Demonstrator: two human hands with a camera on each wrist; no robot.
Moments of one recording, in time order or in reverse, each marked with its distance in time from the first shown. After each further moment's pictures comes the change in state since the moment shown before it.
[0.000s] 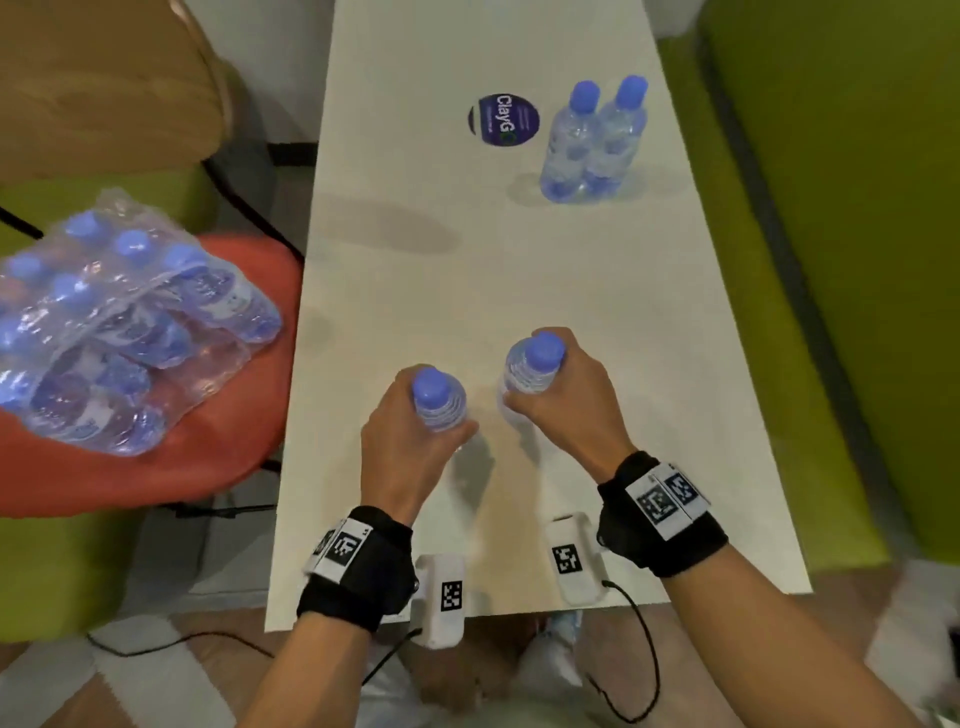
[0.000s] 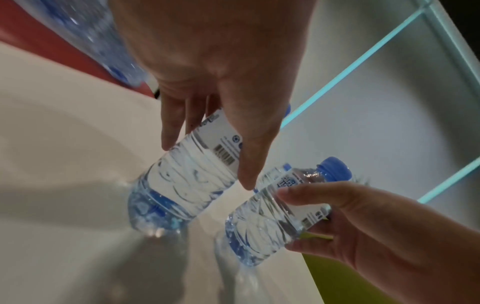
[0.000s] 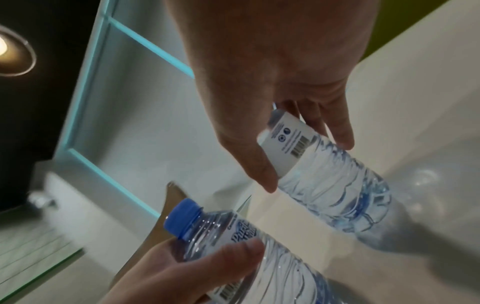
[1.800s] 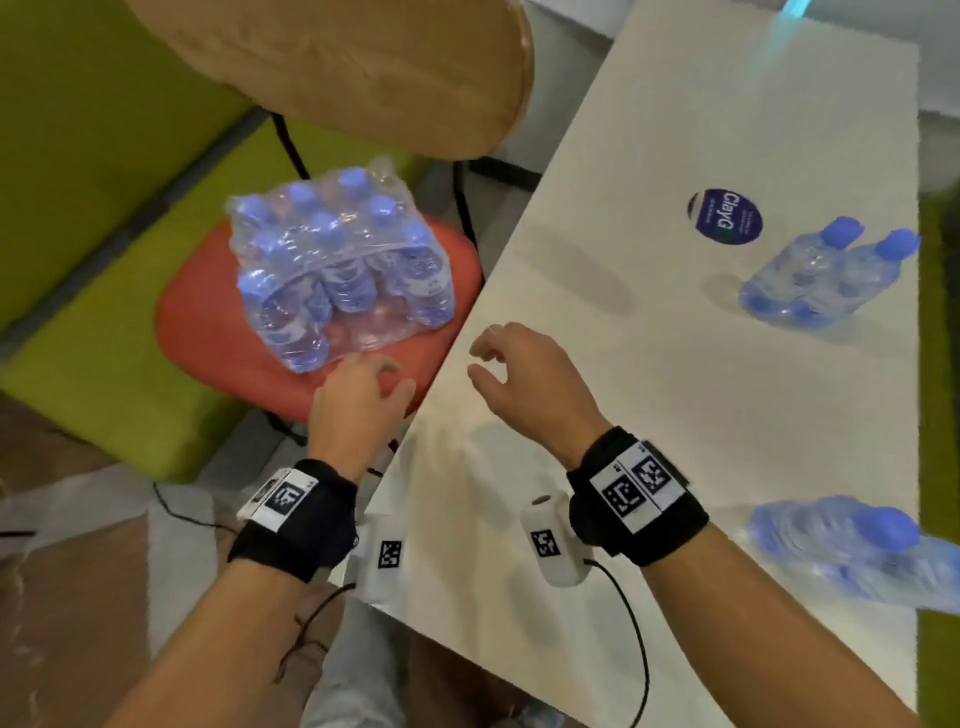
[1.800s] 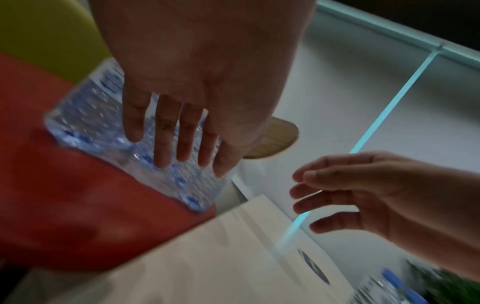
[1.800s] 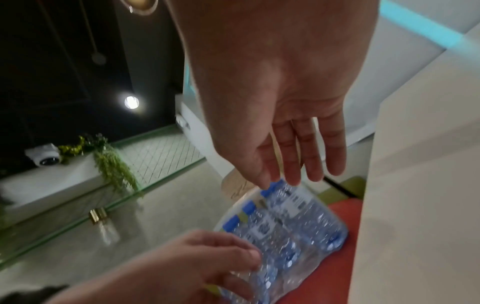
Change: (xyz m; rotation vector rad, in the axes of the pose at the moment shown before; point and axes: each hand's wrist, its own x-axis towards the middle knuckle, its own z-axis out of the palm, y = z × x) left_hand 0.027 -0.085 -0.137 0.372 0.346 -0.235; right_hand 0.038 -0.133 0.124 -0.430 -0.476 -0.672
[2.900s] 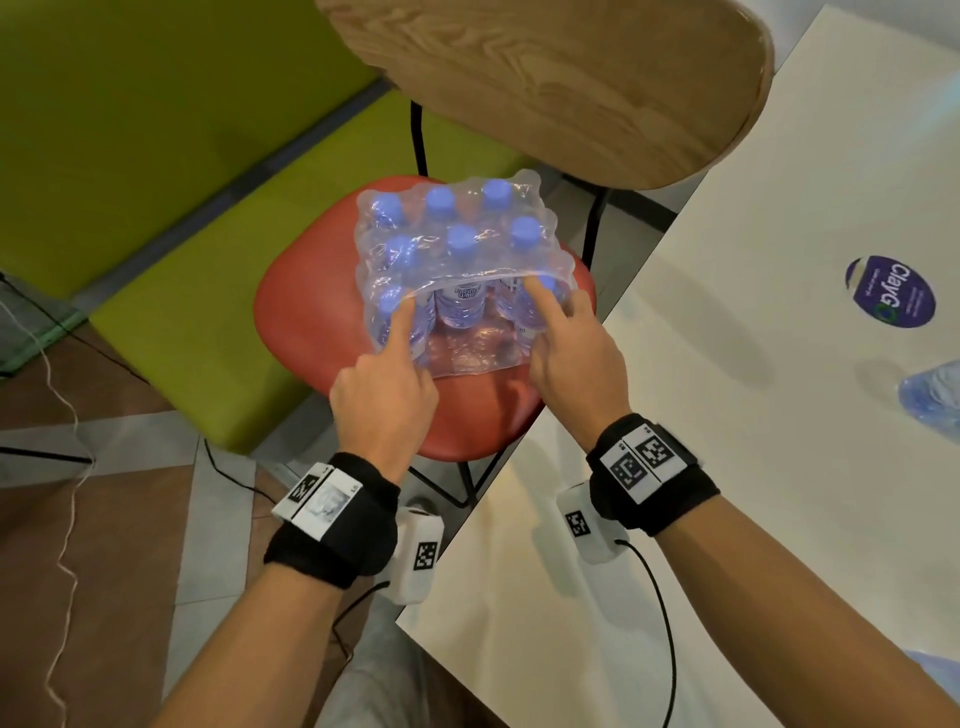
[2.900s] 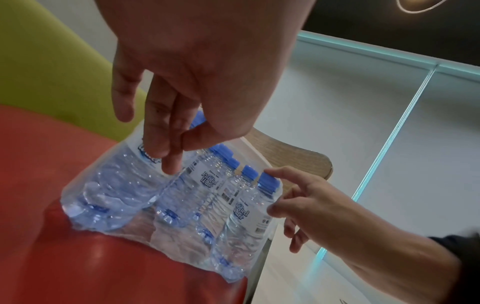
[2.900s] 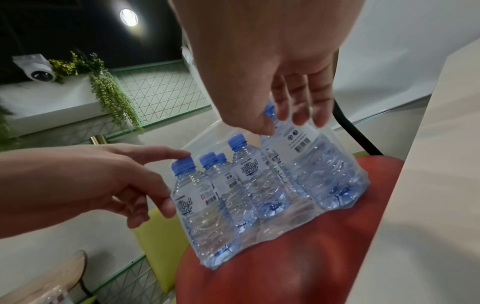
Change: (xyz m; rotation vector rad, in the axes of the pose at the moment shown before) left_hand 0.039 -0.040 -0.049 0.145 0.197 -0.156; right_hand 0.115 -0.019 0.076 -0.200 0.201 -0.114
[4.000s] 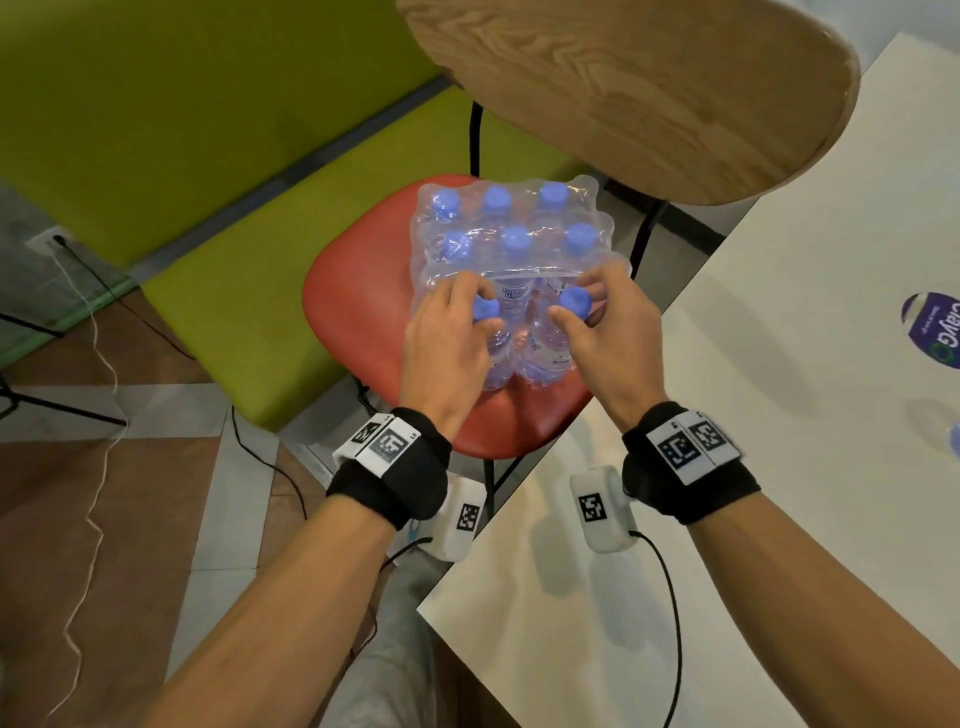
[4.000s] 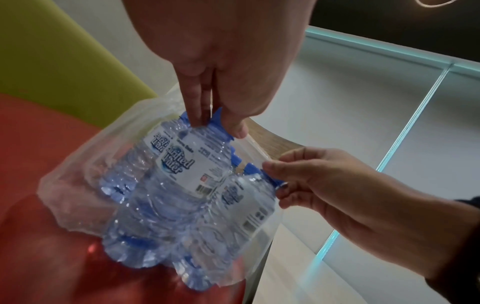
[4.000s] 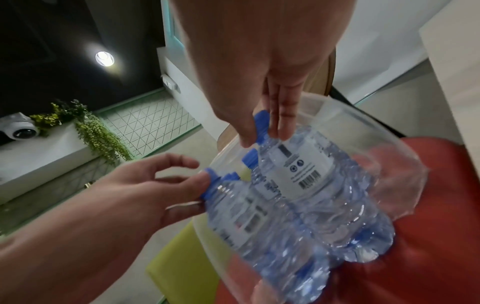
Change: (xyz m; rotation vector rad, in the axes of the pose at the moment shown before) left_hand 0.027 0.001 0.010 -0.353 0.216 0.214; right_hand 0.023 -0.017 -0.010 0.418 0.096 0.071
